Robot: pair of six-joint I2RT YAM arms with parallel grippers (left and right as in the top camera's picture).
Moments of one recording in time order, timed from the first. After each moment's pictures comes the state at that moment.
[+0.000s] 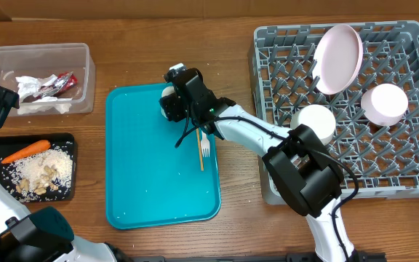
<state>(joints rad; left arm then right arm) 0.63 1.74 2.10 -1.69 0.08 -0.60 0.71 2.21 1.55 -0.07 -0.06 0.24</state>
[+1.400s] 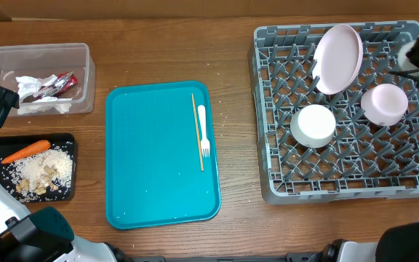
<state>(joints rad) 0.63 1.74 2.10 -1.69 0.08 -0.60 -0.40 1.56 1.55 -0.59 0.02 0.30</state>
